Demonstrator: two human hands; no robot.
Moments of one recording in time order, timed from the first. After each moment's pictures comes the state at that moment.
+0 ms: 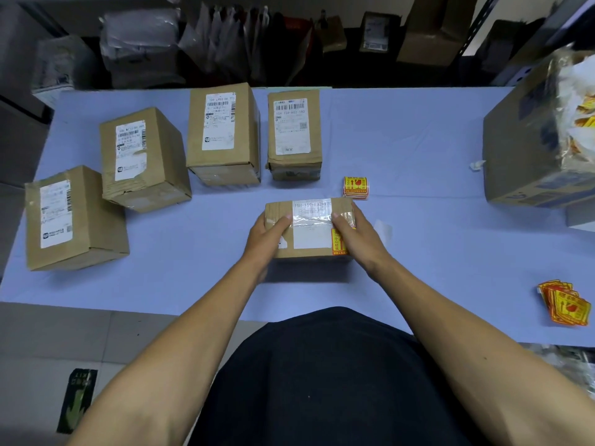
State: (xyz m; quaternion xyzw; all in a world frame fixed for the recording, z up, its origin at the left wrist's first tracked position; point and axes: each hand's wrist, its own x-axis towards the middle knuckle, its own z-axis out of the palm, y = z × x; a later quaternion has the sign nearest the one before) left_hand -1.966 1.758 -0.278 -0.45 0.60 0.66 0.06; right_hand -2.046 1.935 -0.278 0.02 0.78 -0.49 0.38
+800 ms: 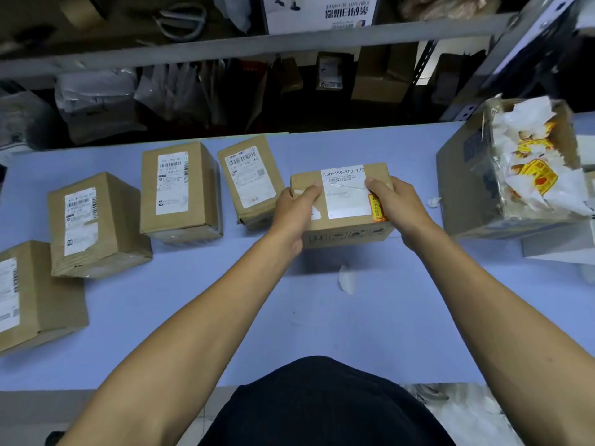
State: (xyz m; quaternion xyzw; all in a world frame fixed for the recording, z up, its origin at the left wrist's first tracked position) left_hand -2.157 1.827 -0.219 -0.42 0.56 0.71 0.06; right_hand -2.223 2.003 -0.222 0.07 0.81 -0.51 0.28
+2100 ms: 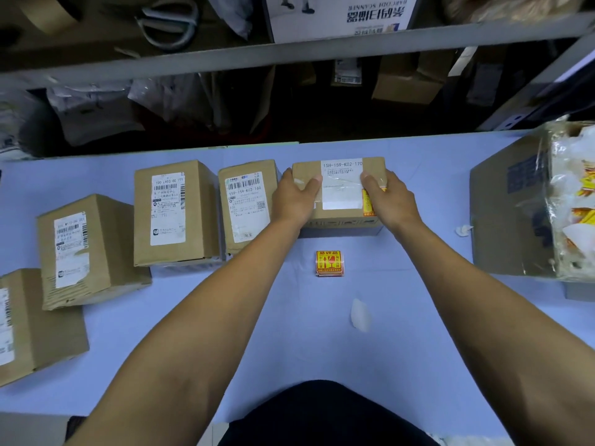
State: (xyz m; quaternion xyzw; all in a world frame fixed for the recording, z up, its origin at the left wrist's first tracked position) left_hand -2.253 1.772 -0.274 -0.39 0.74 0.54 0.06; right_hand -2.308 1.946 -0.290 0.05 0.87 -0.41 0.26
